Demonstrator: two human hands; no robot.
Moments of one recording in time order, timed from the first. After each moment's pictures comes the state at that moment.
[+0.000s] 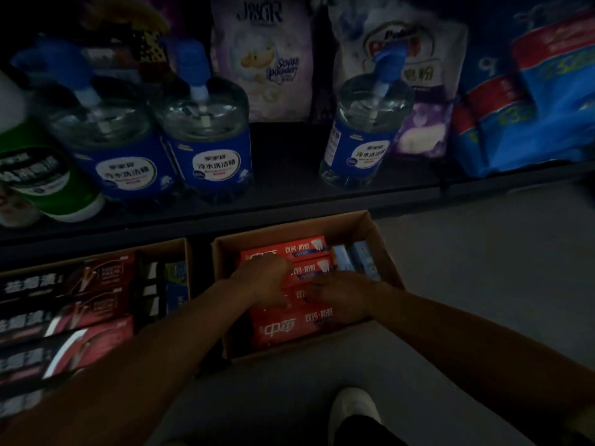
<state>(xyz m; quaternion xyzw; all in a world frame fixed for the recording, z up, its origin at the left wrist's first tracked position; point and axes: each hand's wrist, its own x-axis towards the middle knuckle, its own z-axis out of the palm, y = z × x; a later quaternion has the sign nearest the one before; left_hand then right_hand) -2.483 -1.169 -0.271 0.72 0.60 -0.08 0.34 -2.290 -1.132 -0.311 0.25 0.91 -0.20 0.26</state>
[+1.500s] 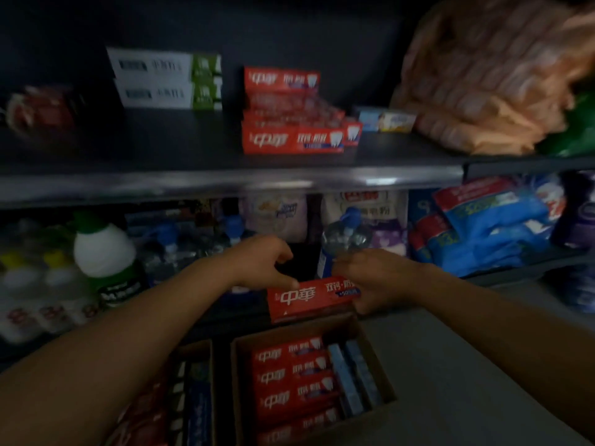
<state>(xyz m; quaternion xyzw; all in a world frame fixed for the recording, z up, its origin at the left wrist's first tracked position) -2.519 -1.141 -0.022 0.76 0.60 0.02 0.23 -2.287 -1.086 -0.046 0.27 0.96 0.04 0.11</state>
